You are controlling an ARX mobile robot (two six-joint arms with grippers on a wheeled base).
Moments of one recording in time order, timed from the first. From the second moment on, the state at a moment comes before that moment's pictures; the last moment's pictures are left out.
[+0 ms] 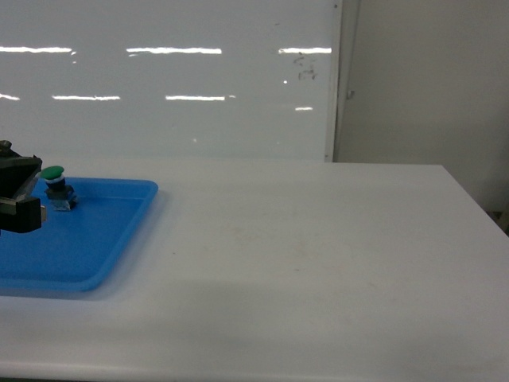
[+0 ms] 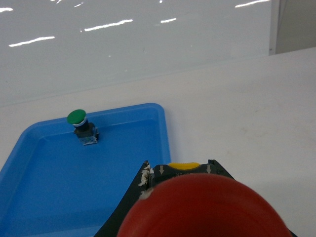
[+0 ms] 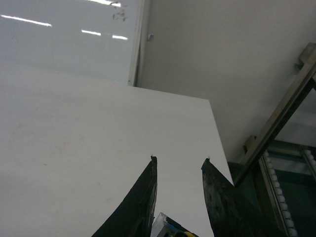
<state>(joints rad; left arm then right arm) -0.13 1.32 0.37 0.67 -0.09 0.13 0.25 1.33 0.14 1.07 0.24 -0.10</state>
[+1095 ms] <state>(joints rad) -0.13 1.32 0.37 0.67 -0.09 0.13 0.25 1.33 0.14 1.07 0.24 -0.10</state>
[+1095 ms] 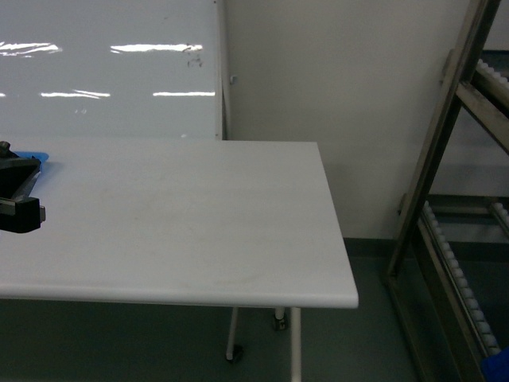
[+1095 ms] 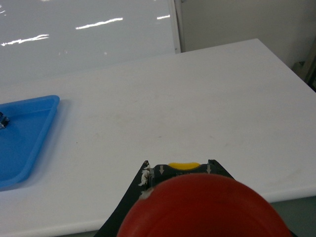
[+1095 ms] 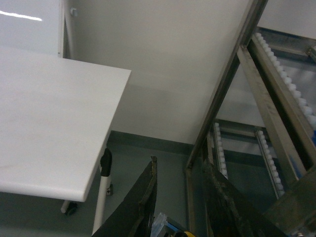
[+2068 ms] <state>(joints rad) -0.13 1.32 0.37 0.67 -0.09 0.13 0.25 1.33 0.14 1.07 0.24 -0.10</state>
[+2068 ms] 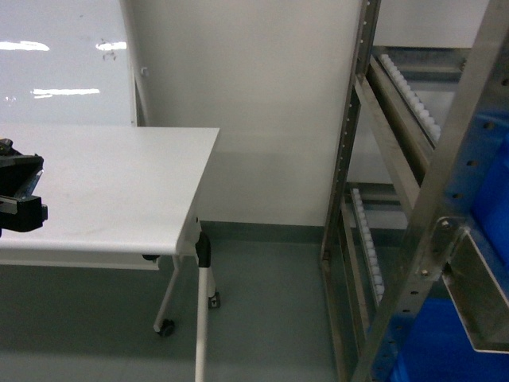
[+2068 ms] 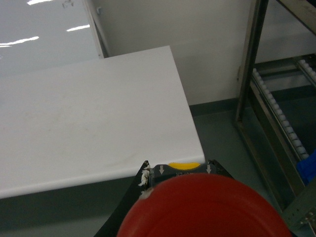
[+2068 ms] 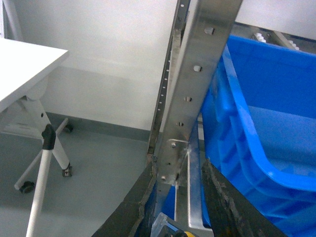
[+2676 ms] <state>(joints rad) -0.13 1.32 0.37 0.67 -0.10 0.13 0.25 1.33 0.14 1.07 0.23 -0.10</state>
